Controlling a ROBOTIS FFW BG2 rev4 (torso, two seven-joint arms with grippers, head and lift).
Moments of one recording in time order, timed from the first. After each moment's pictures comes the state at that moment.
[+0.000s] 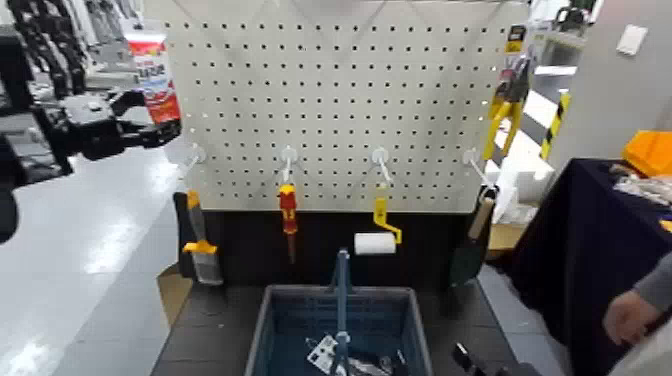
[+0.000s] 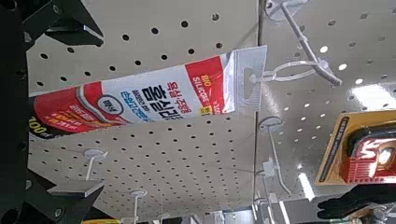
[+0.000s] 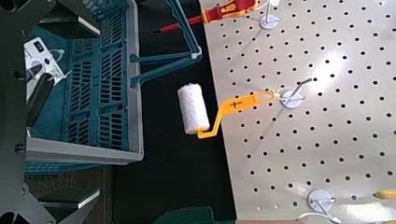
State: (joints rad) left arm -0.59 0.37 0.18 -1.51 0.17 0.40 -1.11; right arm 0.39 -0.12 0.20 -1.85 -0.23 -0.01 0.04
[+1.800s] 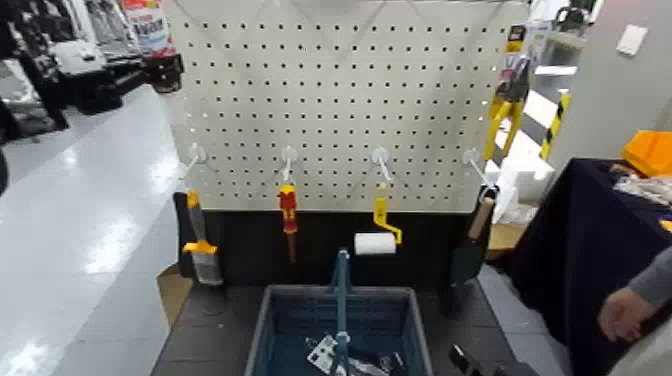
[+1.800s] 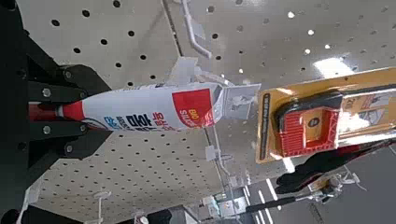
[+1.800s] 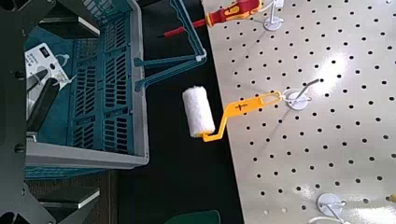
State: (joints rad) left arm -0.66 0.39 0.14 -1.59 0.21 0.41 -1.10; right arm 0.39 -0.12 0.20 -1.84 -0.24 0.01 0.05
